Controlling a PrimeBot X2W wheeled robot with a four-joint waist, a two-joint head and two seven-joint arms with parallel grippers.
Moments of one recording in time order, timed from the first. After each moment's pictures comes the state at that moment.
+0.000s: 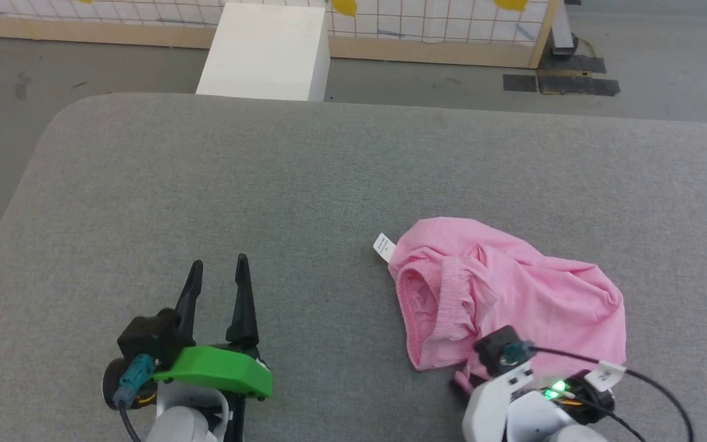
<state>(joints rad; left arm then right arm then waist) -0.08 0.05 -0.14 0.12 -0.33 0.04 -0.26 -0.06 -0.07 0.35 0.23 0.11 0.13 0.51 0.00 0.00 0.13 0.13</state>
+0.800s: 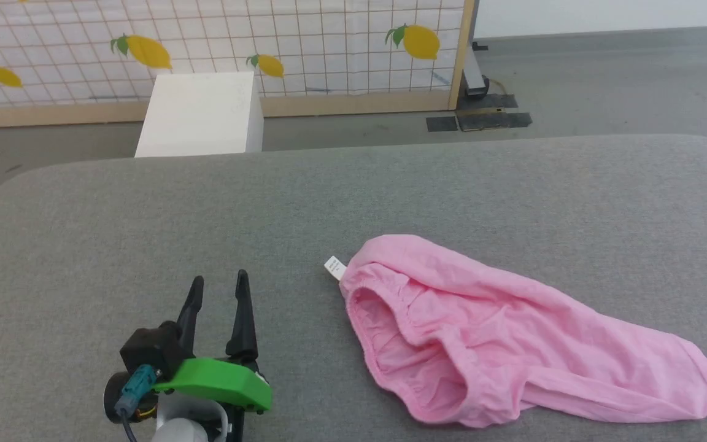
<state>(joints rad) -0.06 0.05 -0.14 0.15 -0.33 0.03 -0.26 0.13 -0.05 -0.49 -0.08 0.09 0.13 0.39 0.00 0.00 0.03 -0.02</state>
